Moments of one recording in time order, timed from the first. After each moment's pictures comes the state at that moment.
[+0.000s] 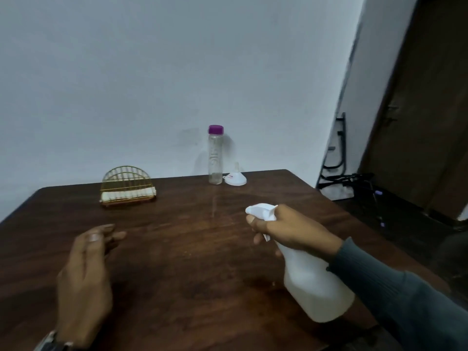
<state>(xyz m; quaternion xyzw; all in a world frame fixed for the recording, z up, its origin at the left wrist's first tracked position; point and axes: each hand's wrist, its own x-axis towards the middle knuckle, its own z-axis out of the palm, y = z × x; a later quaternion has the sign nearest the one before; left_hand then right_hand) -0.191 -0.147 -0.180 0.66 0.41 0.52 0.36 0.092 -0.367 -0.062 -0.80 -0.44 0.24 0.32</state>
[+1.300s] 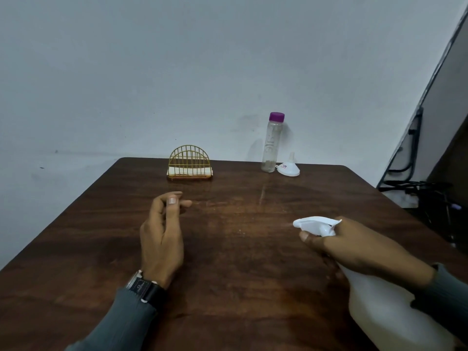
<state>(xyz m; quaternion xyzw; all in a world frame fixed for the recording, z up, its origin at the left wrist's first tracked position) -0.192 -0.193 -0.139 0.63 0.35 0.58 0.39 0.058 -0.383 -0.062 -0.80 -0.51 0.23 0.23</state>
